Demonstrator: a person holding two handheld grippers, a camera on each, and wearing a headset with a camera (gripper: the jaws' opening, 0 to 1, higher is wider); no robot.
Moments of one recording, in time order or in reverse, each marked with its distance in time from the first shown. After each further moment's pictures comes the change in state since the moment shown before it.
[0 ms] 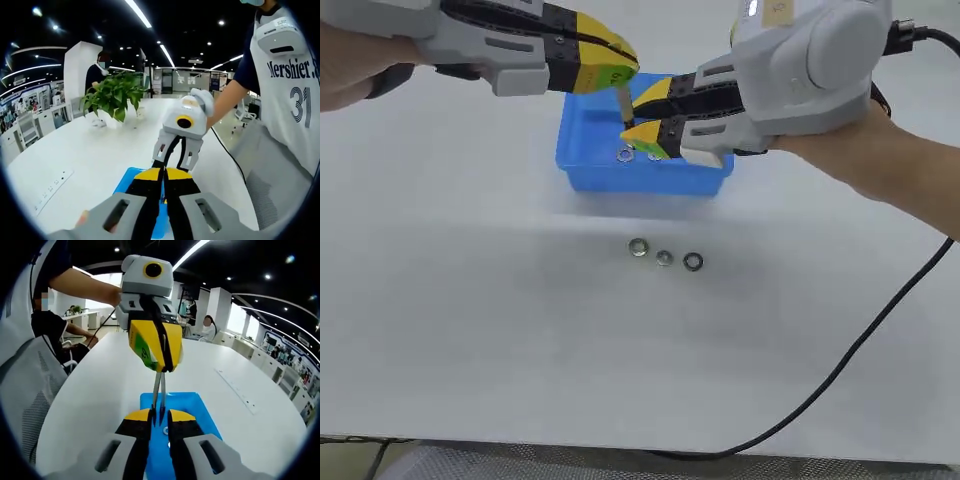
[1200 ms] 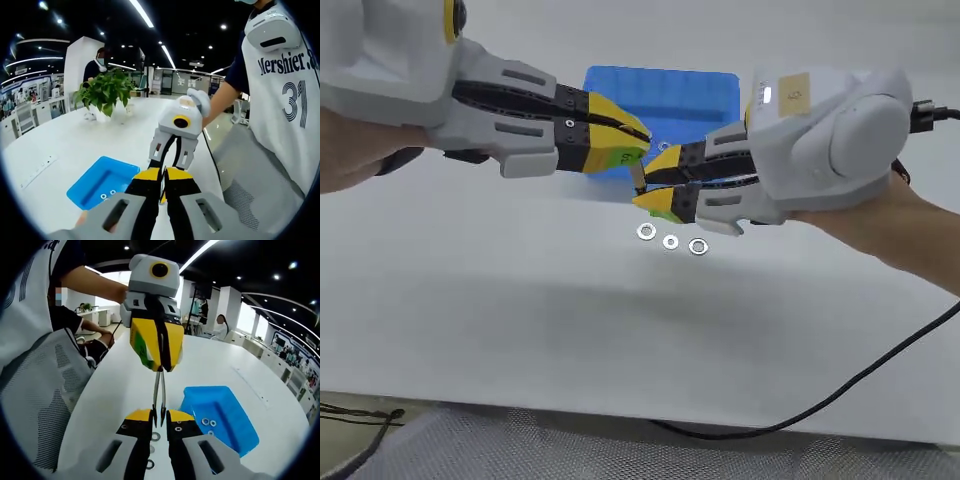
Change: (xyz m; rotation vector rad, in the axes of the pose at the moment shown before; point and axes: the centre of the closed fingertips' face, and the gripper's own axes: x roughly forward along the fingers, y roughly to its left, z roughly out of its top) left arm -0.002 -0.070 -0.016 -0.079 -0.011 -0.014; right arm -0.013 0.079 -0.006 -0.012 0.023 0.085
